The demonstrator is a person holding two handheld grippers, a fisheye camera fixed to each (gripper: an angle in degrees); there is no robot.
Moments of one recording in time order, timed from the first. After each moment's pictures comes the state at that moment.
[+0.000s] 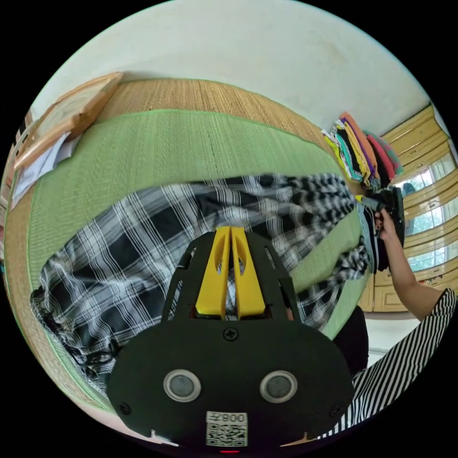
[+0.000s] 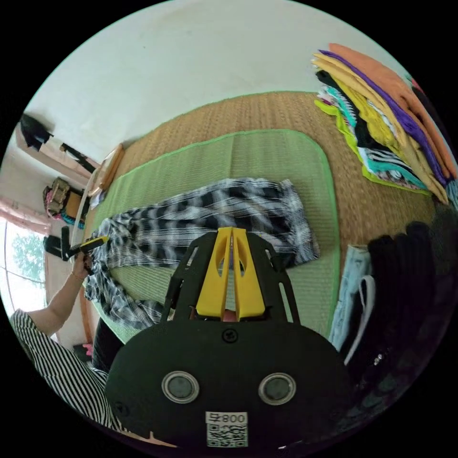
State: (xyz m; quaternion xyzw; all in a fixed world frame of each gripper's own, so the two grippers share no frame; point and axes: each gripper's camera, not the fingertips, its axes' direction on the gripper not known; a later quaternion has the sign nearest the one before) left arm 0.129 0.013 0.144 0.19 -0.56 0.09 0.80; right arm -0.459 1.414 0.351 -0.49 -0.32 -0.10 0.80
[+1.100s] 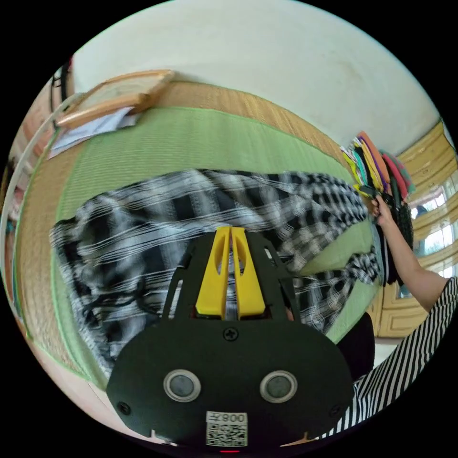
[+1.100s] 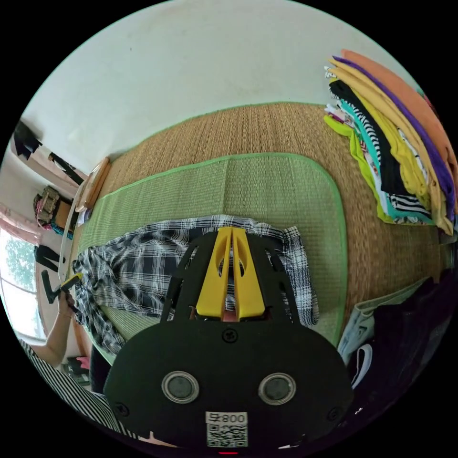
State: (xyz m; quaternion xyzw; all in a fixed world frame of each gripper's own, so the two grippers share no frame) left arm 0.036 0.077 0.069 0.28 -0.58 0.05 0.76; right arm -0.526 1.394 0.385 -0.47 -0.30 -0.10 0.83
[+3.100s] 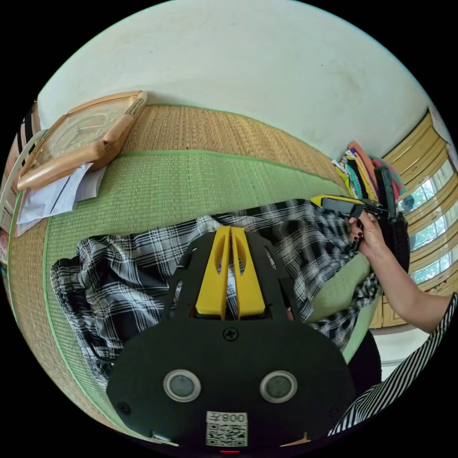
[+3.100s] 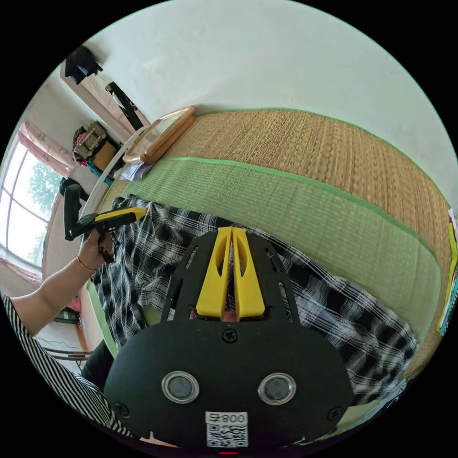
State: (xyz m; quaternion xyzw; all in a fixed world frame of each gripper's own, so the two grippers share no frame) left arm 0.067 -0.033 0.032 0.25 -0.56 0.14 0.78; right arm -0.804 1.390 0.241 -0.44 -0.45 -0.22 0.75
